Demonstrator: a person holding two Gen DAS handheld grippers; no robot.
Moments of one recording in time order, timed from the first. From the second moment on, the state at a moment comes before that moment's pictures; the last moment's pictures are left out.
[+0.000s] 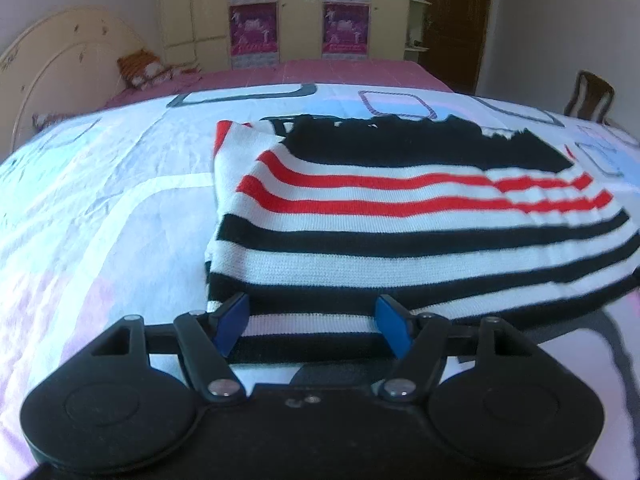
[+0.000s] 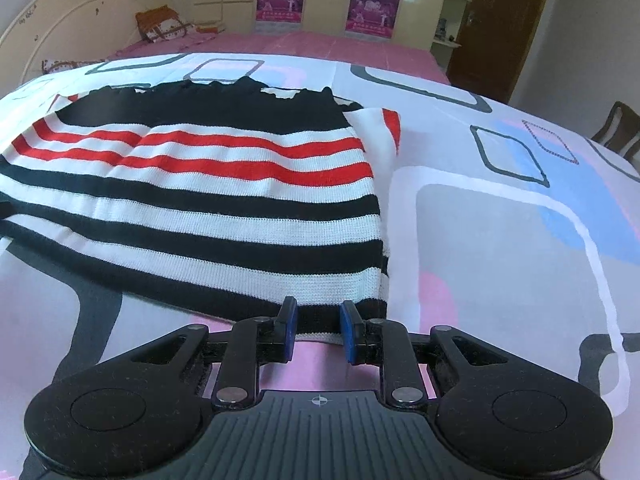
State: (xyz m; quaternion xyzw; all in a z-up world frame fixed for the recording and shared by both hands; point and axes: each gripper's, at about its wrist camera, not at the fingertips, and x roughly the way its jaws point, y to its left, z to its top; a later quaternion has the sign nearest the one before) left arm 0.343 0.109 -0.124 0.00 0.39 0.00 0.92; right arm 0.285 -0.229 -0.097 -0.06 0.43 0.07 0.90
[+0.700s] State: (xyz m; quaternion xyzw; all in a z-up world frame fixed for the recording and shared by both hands) left arm 0.313 0.175 -0.167 -0.44 0.27 0.05 0.86; right arm 0.284 -0.161 -0.058 0.07 0.38 0.16 0.91
